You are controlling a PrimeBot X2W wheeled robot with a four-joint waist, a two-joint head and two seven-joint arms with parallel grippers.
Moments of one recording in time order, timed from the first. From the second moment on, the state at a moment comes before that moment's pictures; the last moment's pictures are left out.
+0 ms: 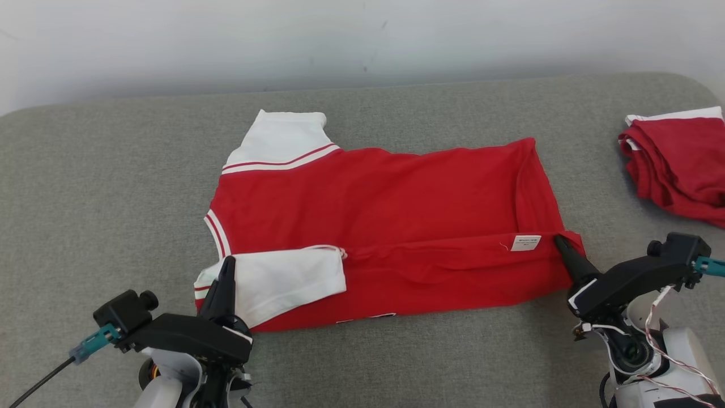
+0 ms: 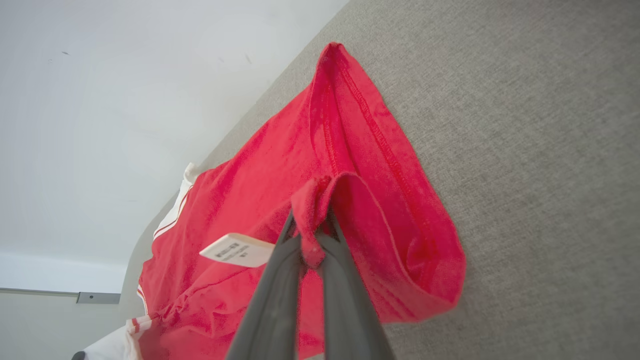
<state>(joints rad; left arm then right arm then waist) -0.30 0.18 -0.29 0.31 -1.14 0.01 -0.10 -0.37 -0.07 -0.16 0.41 0.79 0.13 0.39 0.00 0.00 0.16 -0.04</state>
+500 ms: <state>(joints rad) -0.26 0.22 -0.30 0.42 -1.04 -0.04 -0.23 -0.27 -0.25 0.05 0.37 0.70 0.13 0.18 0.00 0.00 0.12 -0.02</state>
